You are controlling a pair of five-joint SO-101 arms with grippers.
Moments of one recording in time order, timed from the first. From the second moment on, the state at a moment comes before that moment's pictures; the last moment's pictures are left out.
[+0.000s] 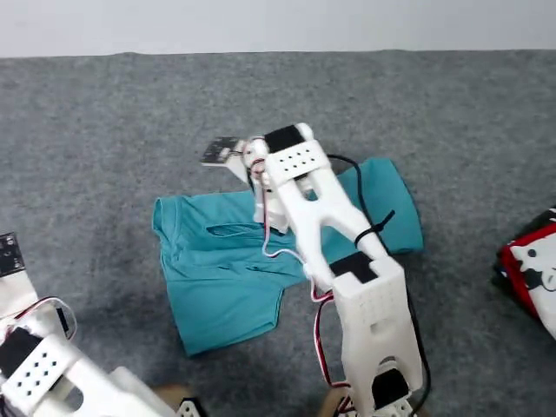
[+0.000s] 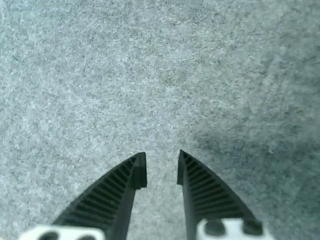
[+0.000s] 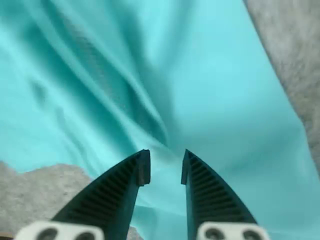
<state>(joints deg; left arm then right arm) -58.6 -56.3 68.9 61.9 -22.6 -30.1 37.3 -33.1 94.4 38.8</state>
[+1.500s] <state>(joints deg) -57.7 -56.3 68.9 59.5 -22.6 -46.2 46.9 -44.8 99.8 40.4</state>
